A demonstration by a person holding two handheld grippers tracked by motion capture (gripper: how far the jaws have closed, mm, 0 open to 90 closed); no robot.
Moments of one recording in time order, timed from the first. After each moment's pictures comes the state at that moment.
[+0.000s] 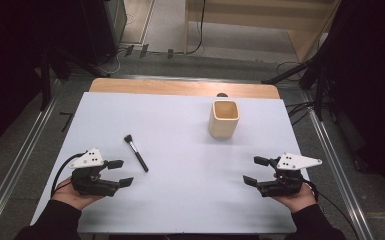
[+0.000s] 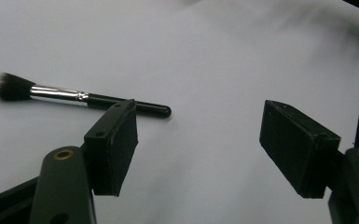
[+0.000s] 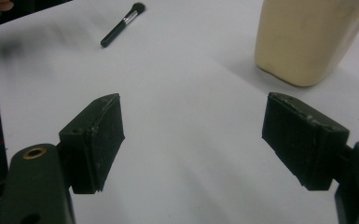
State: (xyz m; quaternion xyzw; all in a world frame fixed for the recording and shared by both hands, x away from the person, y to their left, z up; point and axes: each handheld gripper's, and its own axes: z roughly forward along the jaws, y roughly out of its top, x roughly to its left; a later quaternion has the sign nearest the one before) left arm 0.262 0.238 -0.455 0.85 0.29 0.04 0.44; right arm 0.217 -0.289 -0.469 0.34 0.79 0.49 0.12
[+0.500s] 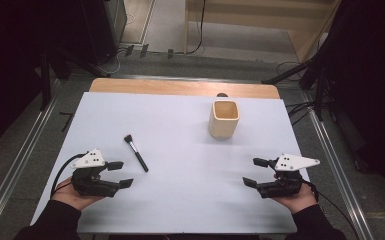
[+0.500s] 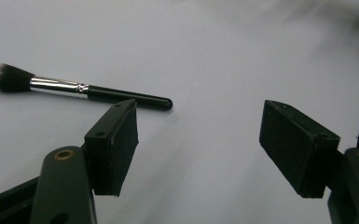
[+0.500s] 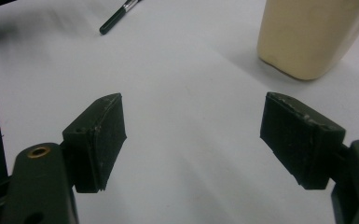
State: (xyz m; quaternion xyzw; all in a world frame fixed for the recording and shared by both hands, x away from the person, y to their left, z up) left arm 0.261 0.239 -0.456 0.85 0.29 0.05 0.43; right arm 0.216 -0.287 -0.469 0.34 0.81 0.47 0.12
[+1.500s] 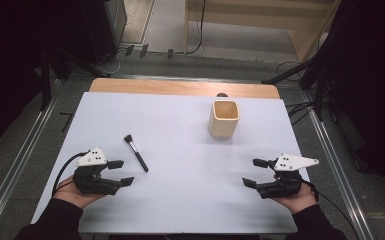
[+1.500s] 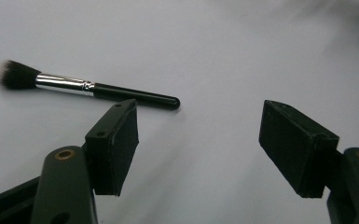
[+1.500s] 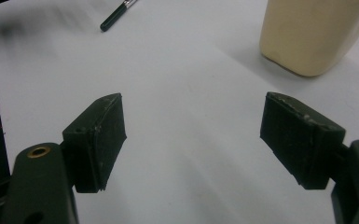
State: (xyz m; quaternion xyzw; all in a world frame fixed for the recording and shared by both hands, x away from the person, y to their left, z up) left arm 0.266 0.236 -0.457 0.86 0.30 0.05 0.42; right arm 0.216 -0.286 -0.470 0.34 0.81 0.47 0.12
